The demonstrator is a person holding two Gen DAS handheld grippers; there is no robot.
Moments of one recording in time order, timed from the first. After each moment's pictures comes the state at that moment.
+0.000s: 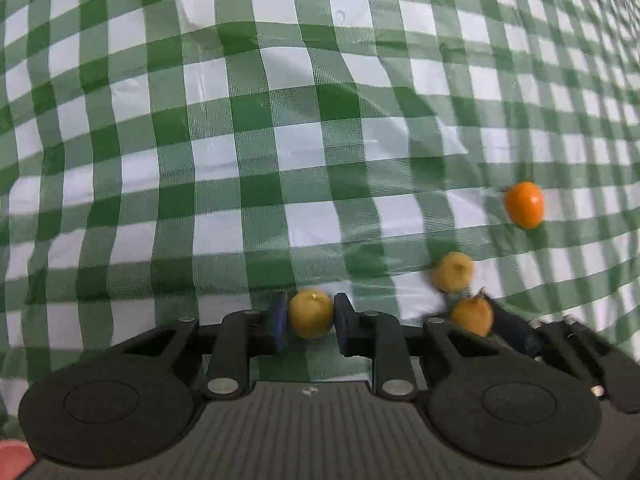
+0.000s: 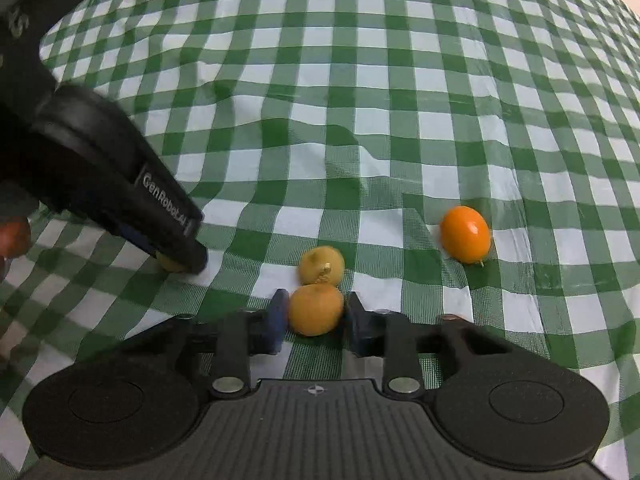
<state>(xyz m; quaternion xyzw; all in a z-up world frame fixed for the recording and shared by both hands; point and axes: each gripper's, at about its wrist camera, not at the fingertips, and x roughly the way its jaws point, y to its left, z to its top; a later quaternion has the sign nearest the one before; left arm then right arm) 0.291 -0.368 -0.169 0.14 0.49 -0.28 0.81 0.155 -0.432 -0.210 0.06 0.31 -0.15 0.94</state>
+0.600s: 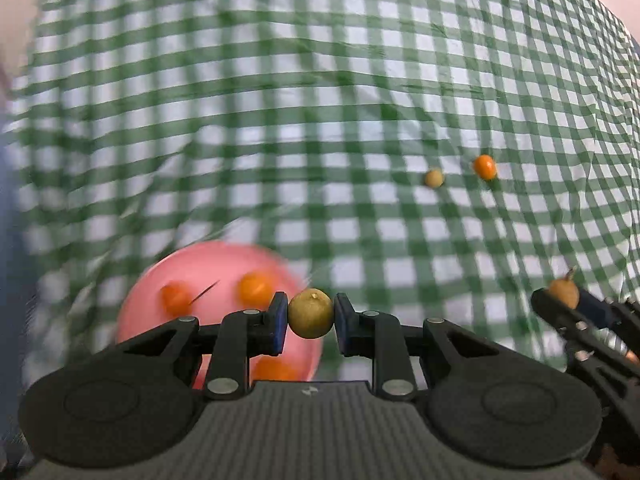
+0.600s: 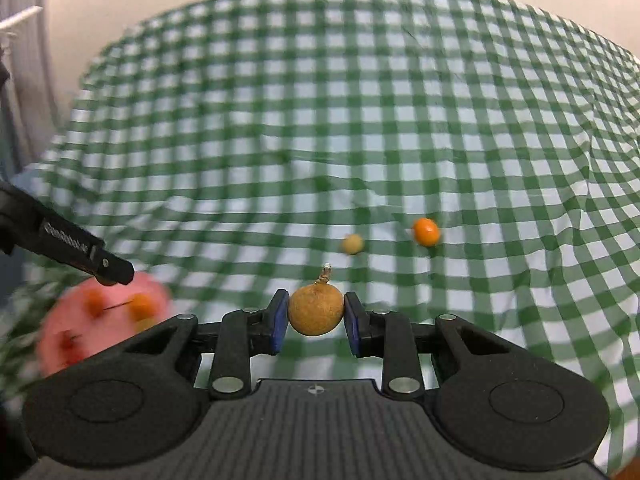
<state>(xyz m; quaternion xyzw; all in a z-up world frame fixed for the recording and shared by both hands) 0.126 -0.191 -0.044 0.13 0.45 -0.22 0.86 -0.022 -0.330 -0.078 0.10 0.27 -0.11 0.95</state>
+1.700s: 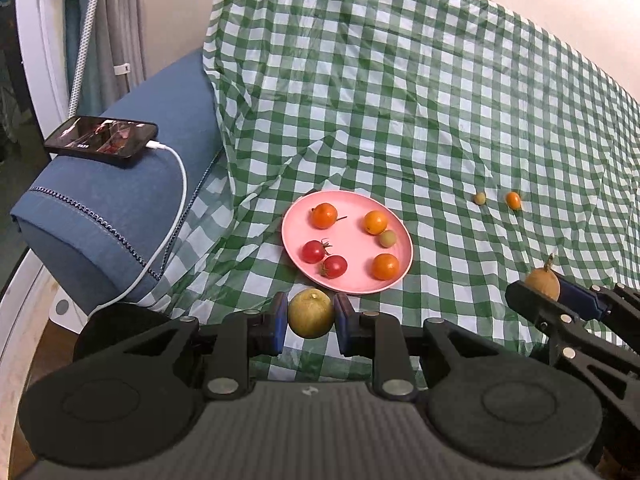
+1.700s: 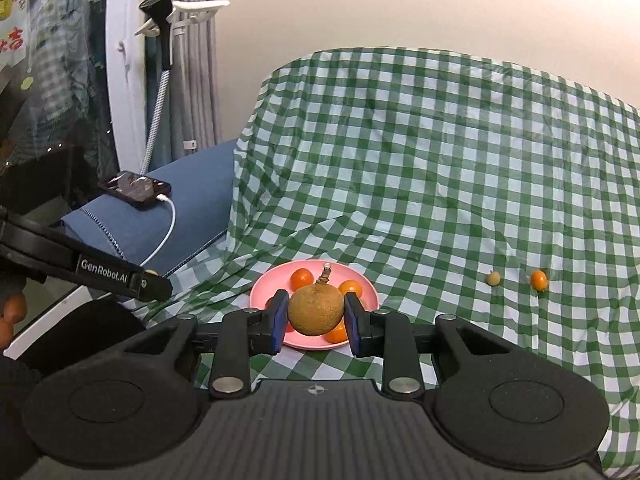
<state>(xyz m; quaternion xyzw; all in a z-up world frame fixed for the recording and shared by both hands) -0.021 0.005 0.009 0.03 0.40 -0.14 0.91 -0.121 -0.161 0.000 0.01 0.24 0.03 0.97</state>
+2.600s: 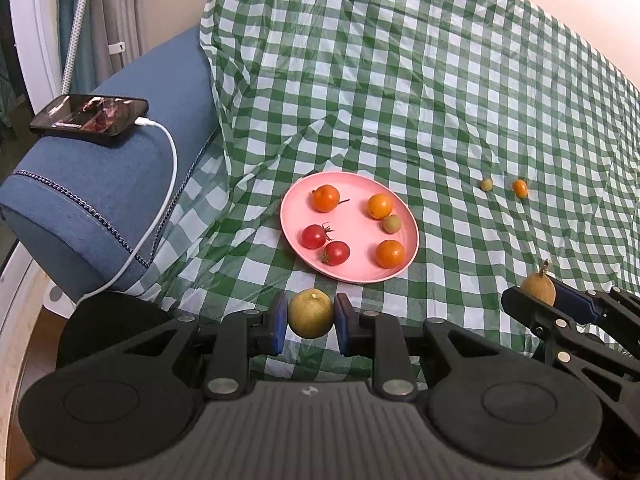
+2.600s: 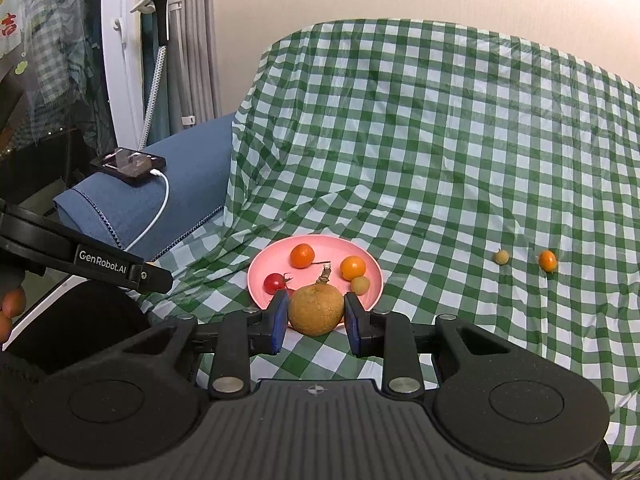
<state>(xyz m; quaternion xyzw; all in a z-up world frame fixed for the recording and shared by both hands) -0.002 -0.001 -0.011 0.02 0.43 -0.14 0.89 -0.087 -0.170 -0.020 0.01 0.28 0.03 0.96</state>
